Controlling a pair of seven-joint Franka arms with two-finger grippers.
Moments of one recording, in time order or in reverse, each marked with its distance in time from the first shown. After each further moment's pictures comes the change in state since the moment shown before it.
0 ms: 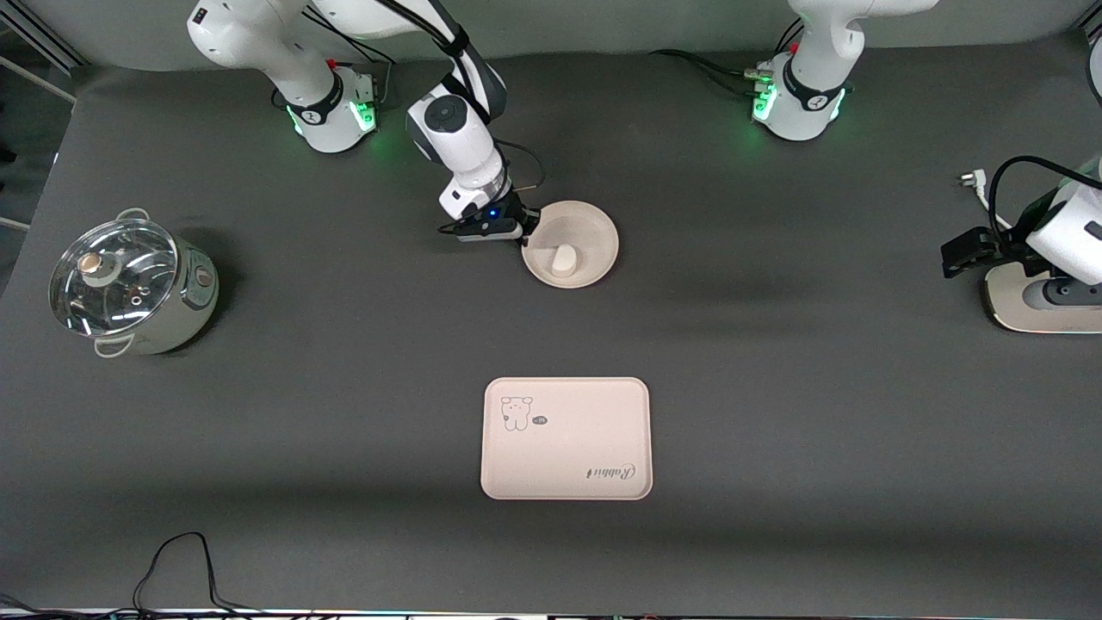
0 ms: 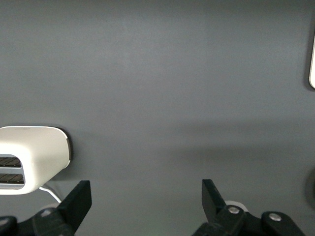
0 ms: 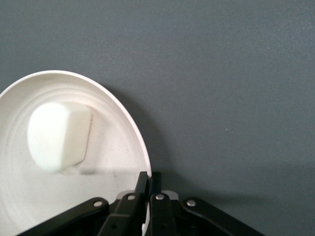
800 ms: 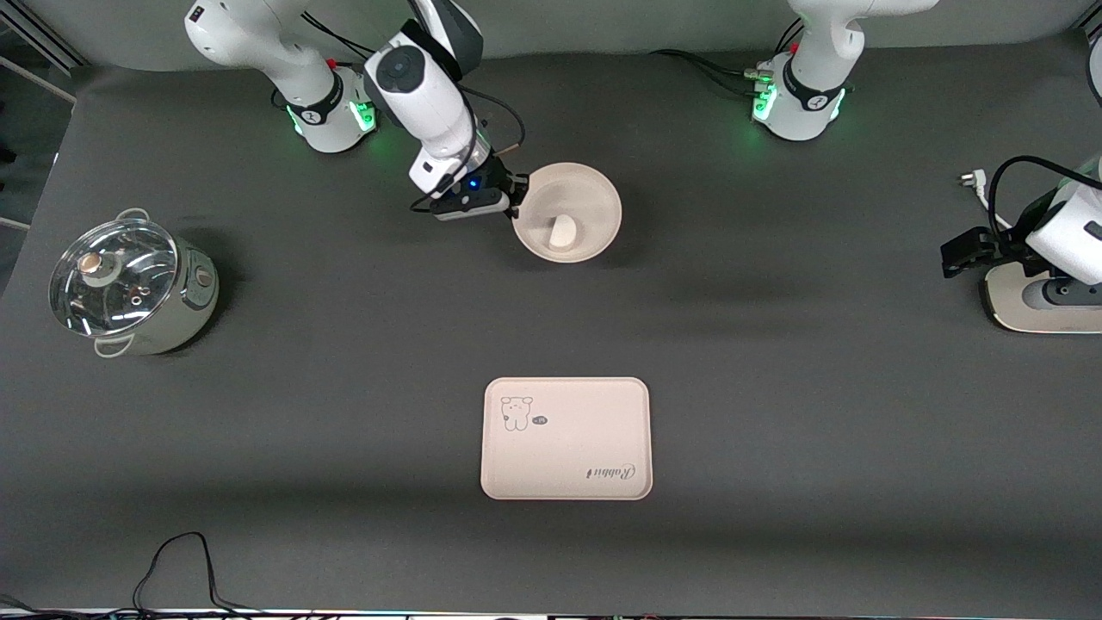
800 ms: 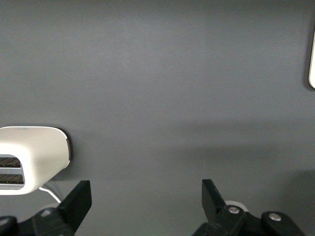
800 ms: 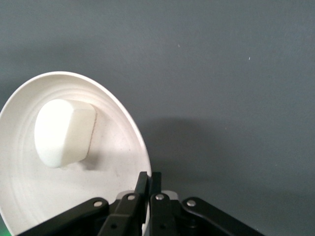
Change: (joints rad) left arm 0.000 0.000 0.000 0.000 -0.001 0.000 0.001; right arm -0.094 -0.358 -0.011 0.034 0.000 -0.403 -0.134
